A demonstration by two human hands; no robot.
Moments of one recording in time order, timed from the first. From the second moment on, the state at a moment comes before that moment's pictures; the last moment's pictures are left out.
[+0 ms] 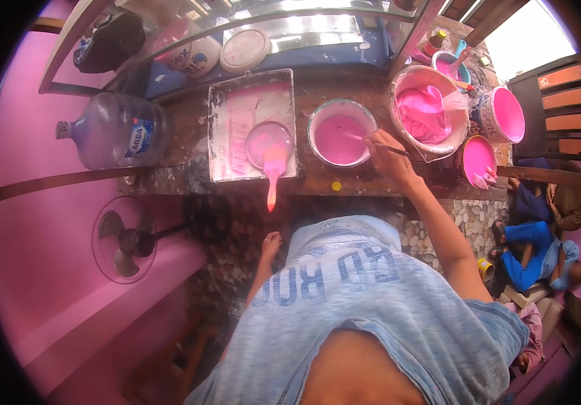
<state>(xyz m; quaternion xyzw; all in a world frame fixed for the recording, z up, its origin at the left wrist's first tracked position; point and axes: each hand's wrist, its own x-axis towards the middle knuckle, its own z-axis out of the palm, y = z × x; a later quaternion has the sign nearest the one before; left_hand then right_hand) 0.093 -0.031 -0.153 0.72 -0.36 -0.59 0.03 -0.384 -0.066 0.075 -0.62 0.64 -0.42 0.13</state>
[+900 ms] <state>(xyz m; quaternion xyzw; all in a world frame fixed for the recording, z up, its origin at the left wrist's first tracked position) 0.092 -0.030 -0.155 0.73 -0.37 -0.58 0.03 -0.408 -0.057 0.087 -0.64 0.65 -0.39 0.13</state>
